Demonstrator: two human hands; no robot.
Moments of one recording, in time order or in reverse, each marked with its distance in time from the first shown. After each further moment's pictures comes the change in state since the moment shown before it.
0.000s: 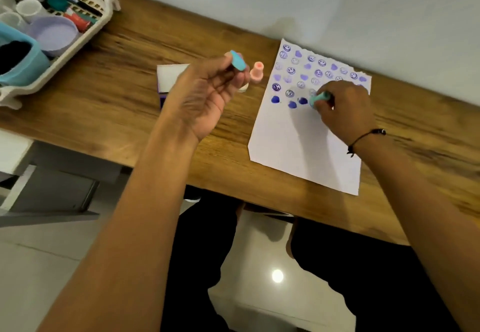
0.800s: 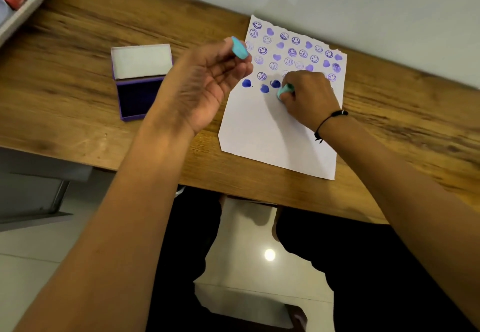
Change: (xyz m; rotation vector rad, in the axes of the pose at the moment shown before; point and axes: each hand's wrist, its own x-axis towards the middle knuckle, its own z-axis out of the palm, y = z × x) left_hand 0.008 -0.030 0.028 0.082 -0.050 -0.089; right_hand 0.002 -0.001 0.011 -0.083 -0.178 -0.021
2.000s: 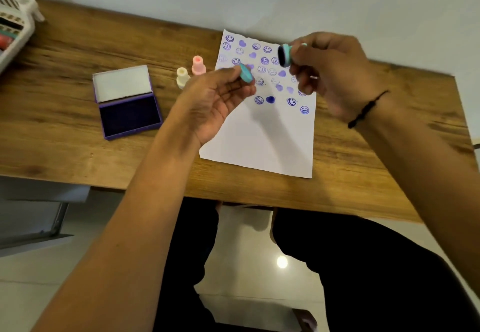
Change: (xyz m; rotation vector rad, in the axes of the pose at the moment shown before) left_hand 0.006 -0.029 0.032 0.106 -0.056 -0.083; right_hand -0.035 0.011 -0.084 1.154 0.114 0.265
